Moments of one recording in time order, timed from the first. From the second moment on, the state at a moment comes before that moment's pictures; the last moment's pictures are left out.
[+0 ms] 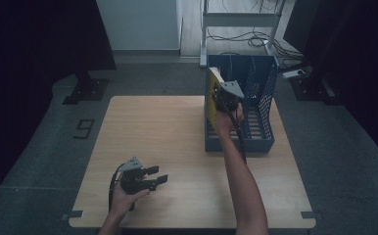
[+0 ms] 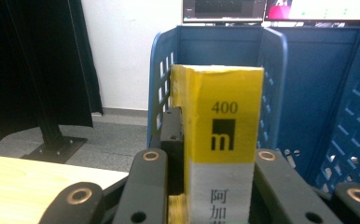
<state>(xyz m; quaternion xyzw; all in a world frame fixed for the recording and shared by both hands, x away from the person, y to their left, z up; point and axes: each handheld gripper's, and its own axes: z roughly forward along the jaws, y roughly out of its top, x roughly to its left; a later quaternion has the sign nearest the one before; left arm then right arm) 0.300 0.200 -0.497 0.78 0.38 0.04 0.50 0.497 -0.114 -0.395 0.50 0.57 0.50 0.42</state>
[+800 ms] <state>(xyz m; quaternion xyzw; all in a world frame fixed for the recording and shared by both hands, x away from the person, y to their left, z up) 0.298 0.196 -0.499 0.78 0.37 0.04 0.50 0.492 -0.106 -0.420 0.50 0.57 0.49 0.43</state>
